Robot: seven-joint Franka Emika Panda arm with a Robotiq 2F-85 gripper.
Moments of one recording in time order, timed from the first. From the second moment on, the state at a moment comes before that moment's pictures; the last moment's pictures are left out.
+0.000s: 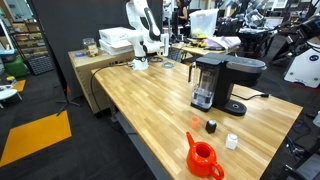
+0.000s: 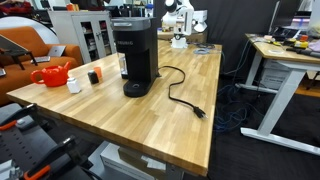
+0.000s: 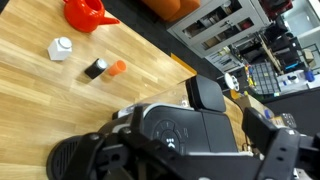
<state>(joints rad) -0.24 -0.16 -0.33 -2.37 1.01 1.76 -0.04</state>
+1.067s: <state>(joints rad) -0.33 -0.16 -0.36 -2.47 1.06 1.81 -0.08</state>
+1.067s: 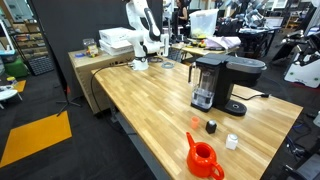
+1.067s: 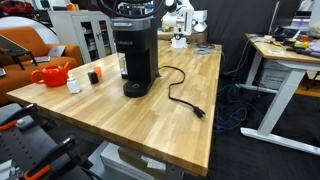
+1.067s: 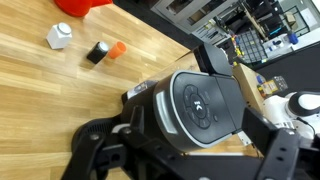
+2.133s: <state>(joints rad) -0.34 -0.18 -0.36 -2.54 1.05 1.81 -0.11</state>
